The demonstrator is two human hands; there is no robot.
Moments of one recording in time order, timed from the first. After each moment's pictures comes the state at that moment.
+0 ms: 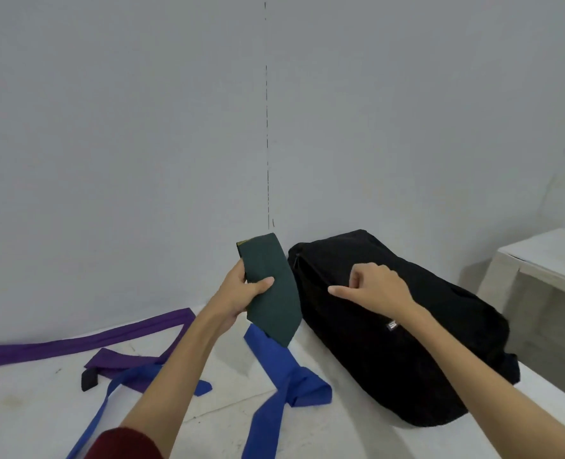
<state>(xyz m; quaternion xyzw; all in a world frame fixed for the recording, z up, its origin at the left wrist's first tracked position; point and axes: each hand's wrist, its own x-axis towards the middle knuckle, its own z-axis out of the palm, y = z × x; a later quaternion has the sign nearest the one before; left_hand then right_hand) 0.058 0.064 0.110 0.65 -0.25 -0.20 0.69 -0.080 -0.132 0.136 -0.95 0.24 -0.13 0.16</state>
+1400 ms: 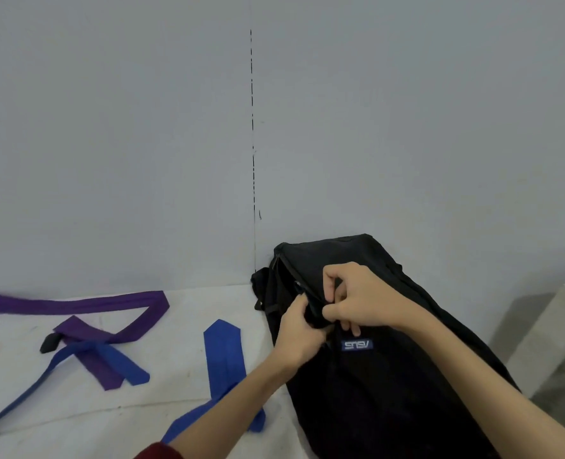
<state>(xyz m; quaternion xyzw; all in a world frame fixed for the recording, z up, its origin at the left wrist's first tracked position) -0.020 -0.121 0.046 0.72 -0.23 -0.05 0.65 -0.075 -0.225 0.152 -0.94 0.00 -0.01 0.35</state>
